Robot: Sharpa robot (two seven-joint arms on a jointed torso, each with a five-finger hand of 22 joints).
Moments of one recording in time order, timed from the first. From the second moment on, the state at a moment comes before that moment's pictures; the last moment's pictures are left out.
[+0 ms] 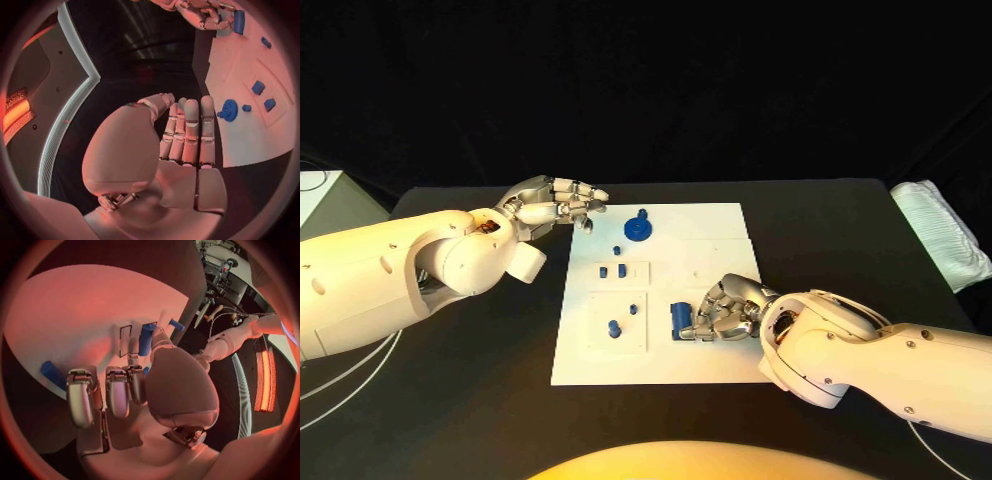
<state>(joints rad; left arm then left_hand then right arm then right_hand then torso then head) 1.21 -0.97 -0.04 1.54 -0.14 -0.10 0.22 1.44 -0.21 0.51 0.10 0.29 0.89 0.18 0.33 0.38 0.99 0.11 0.48 0.31 0.99 0.04 1.19 0.51 0.17 0.82 0.14 1.00 0.71 1.11 -0.86 -0.17 1.85 -1.17 -0.43 -0.59 1.29 -0.12 -0.03 0.29 0.11 1.04 0.05 0.51 0.51 1.47 -0.02 1.46 1.31 1.47 -0.08 1.56 1.31 0.01 1.47 0.03 1.56 1.31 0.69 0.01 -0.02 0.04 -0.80</state>
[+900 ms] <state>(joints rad) 1.21 -0.97 -0.04 1.54 -0.14 -0.10 0.22 1.45 -0.20 0.51 0.10 0.30 0.89 0.18 0.33 0.38 0.99 0.11 0.48 0.31 0.99 0.04 1.19 0.51 0.17 0.82 0.14 1.00 0.71 1.15 -1.03 -0.17 1.91 -1.04 -0.46 -0.34 1.30 -0.13 -0.05 0.28 0.11 0.94 0.09 0.47 0.51 1.47 0.00 1.40 1.31 1.47 -0.06 1.56 1.31 0.01 1.47 0.04 1.56 1.31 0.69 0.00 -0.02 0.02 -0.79</state>
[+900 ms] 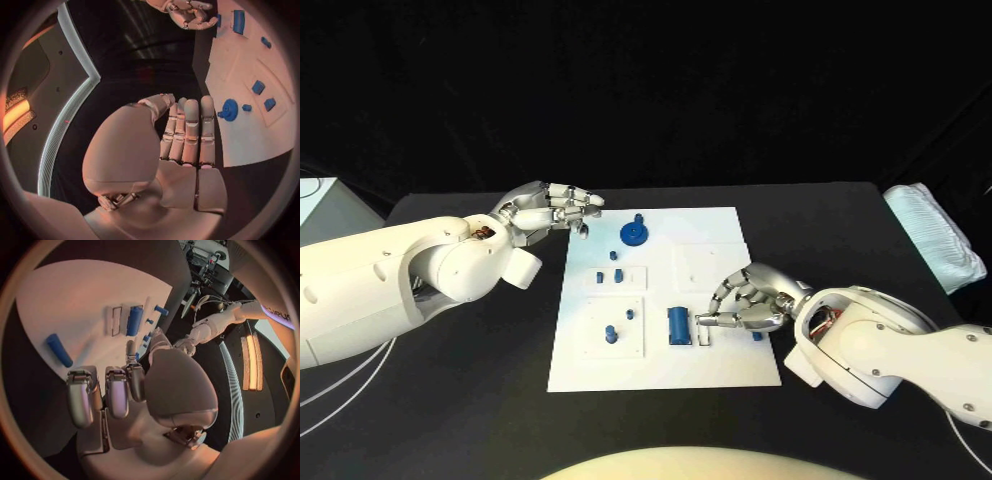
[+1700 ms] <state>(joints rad) 1.21 -0.97 -0.04 1.56 -0.14 -0.09 0.22 1.45 -0.20 0.51 0.10 0.30 0.89 0.18 0.33 0.38 0.99 0.11 0.48 0.31 0.99 0.04 1.19 0.51 0.17 0.82 0.14 1.00 0.71 1.11 -1.15 -0.18 1.89 -1.35 -0.50 -0.41 1.37 -0.12 -0.02 0.29 0.11 0.97 0.09 0.43 0.47 1.47 0.01 1.41 1.31 1.46 -0.06 1.56 1.31 0.01 1.47 0.04 1.56 1.31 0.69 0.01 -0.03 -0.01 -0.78</state>
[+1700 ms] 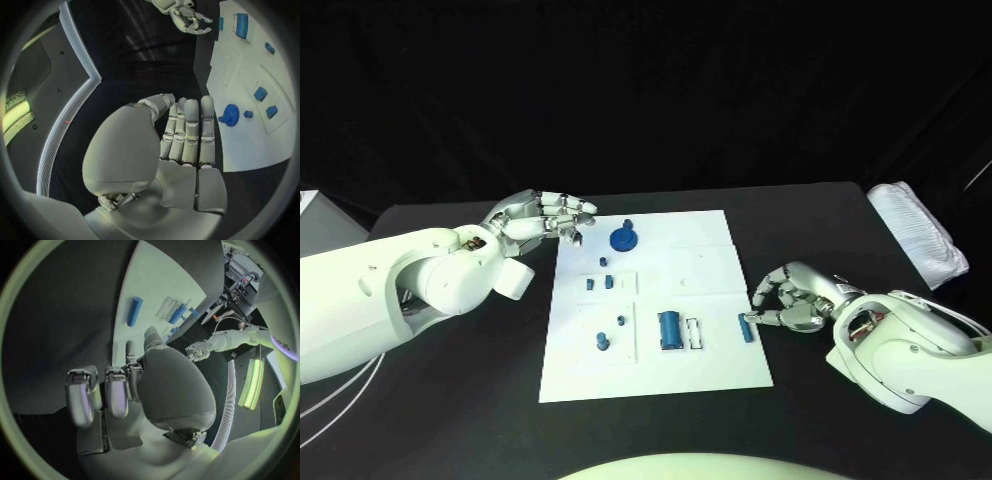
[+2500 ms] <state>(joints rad) 1.21 -0.98 -0.04 1.56 -0.14 -0.08 0.23 1.45 -0.20 0.51 0.10 0.30 0.89 0.18 0.33 0.38 0.99 0.11 0.48 0.31 0.99 0.04 1.19 0.51 0.17 0.82 0.14 1.00 0.71 1.07 -1.07 -0.17 1.86 -1.45 -0.45 -0.55 1.35 -0.12 -0.02 0.29 0.11 0.98 0.08 0.43 0.47 1.47 0.01 1.41 1.31 1.46 -0.06 1.56 1.31 0.01 1.47 0.04 1.56 1.31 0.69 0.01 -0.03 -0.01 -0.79</state>
